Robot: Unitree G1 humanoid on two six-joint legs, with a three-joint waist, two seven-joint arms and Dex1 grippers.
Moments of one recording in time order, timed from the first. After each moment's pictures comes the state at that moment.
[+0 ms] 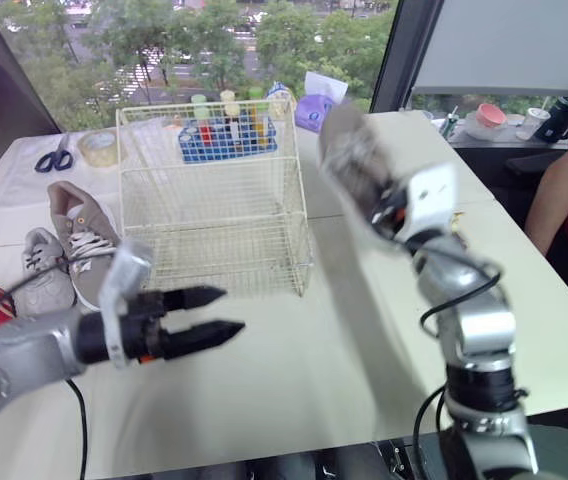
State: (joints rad) left arm -0.06 0.98 0.37 -0.53 -1.54 0.91 -0.58; right arm -0.59 -0.36 -0.07 -0.45 0.00 0.56 0.13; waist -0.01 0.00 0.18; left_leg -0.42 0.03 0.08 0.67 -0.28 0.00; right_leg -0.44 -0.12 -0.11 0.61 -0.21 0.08
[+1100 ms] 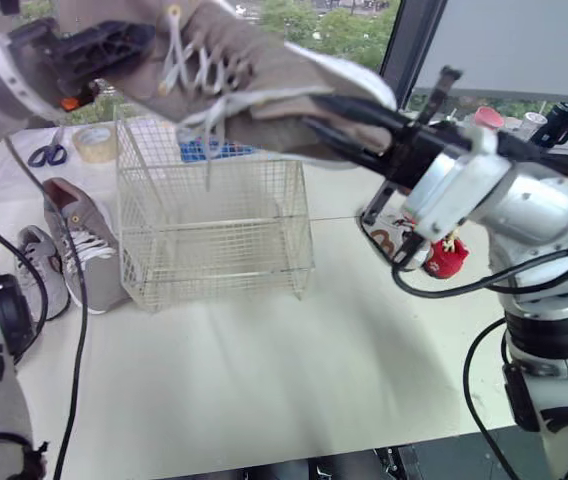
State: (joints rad) left arm -1.28 0.91 0.12 0.57 -0.86 0.83 -1.29; right arm -0.80 -0.65 0.06 -0.38 0.08 -0.12 0.70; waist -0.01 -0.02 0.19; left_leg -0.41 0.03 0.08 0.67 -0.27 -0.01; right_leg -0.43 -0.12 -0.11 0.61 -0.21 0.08
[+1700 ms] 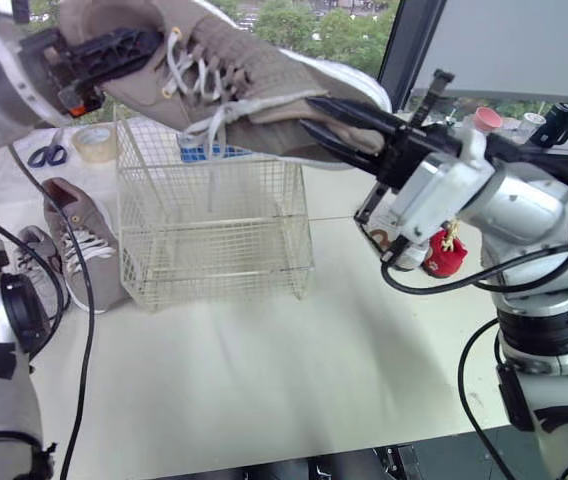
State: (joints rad) left arm -1.23 0.85 0.27 0.48 -0.81 0.96 -1.17; right arm -0.81 -0.60 0.06 -0.35 0.01 -0.15 0.69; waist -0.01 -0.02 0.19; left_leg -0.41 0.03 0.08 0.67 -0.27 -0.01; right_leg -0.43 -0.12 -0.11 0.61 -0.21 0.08
